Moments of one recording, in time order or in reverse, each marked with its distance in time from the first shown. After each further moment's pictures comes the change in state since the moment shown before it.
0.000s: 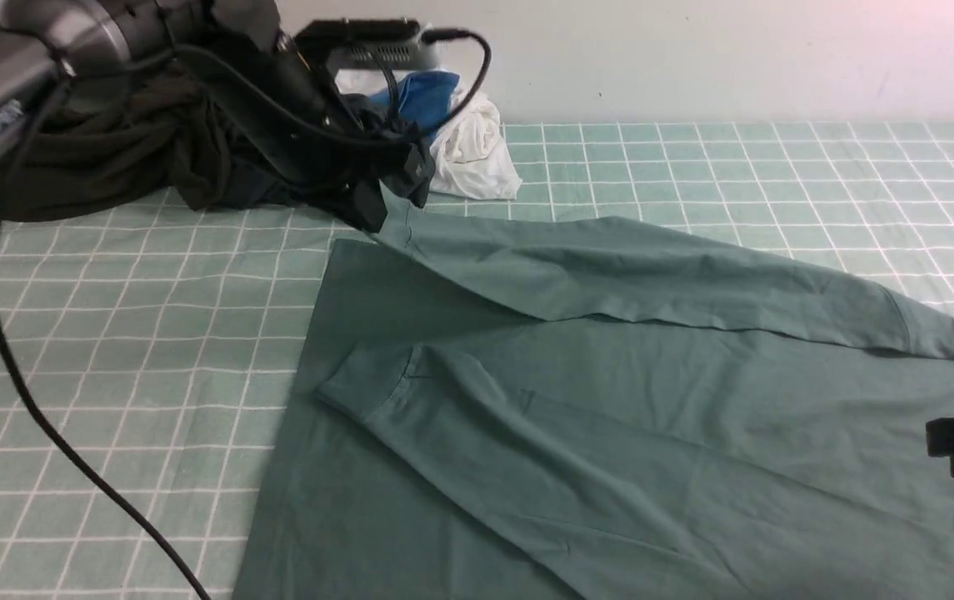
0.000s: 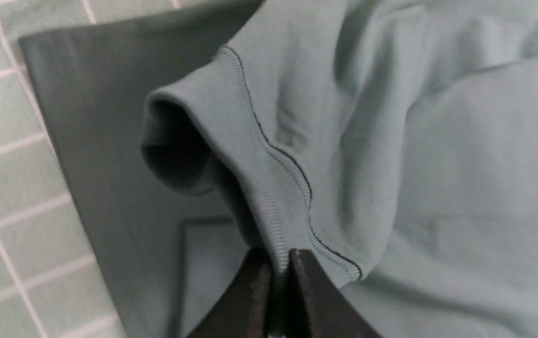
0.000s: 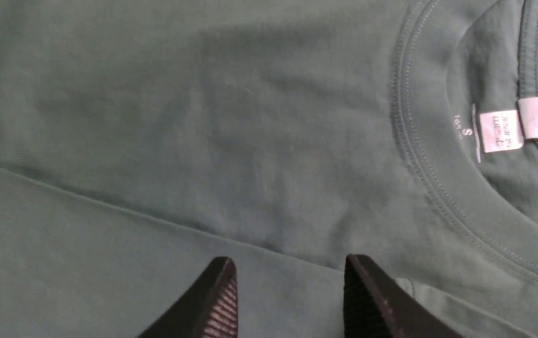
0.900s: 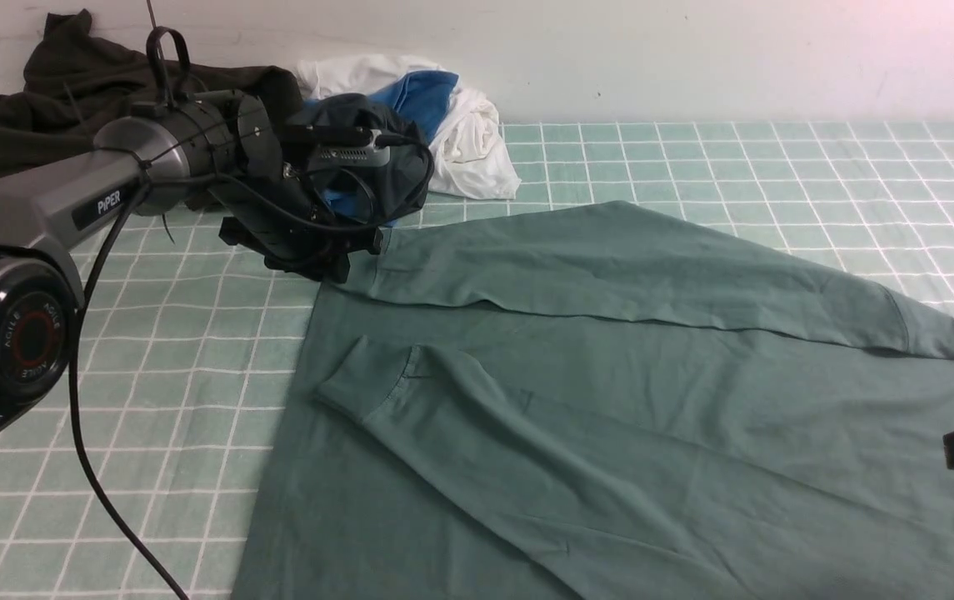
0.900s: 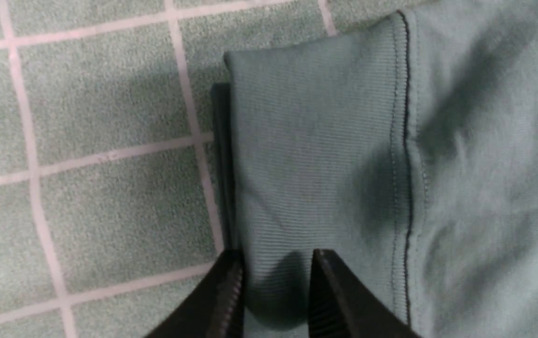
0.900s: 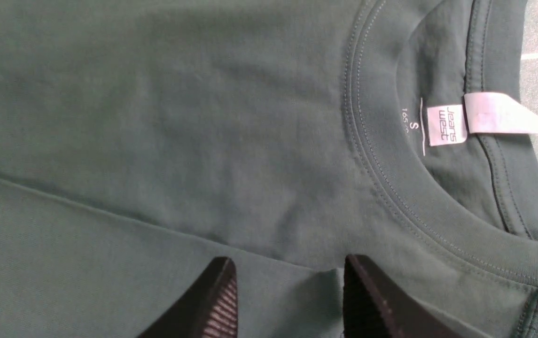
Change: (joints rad) right arm 0.000 0.000 0.003 -0.139 0.033 0.061; left arm 0.084 0.347 -0.003 0.108 -0.417 -0.054
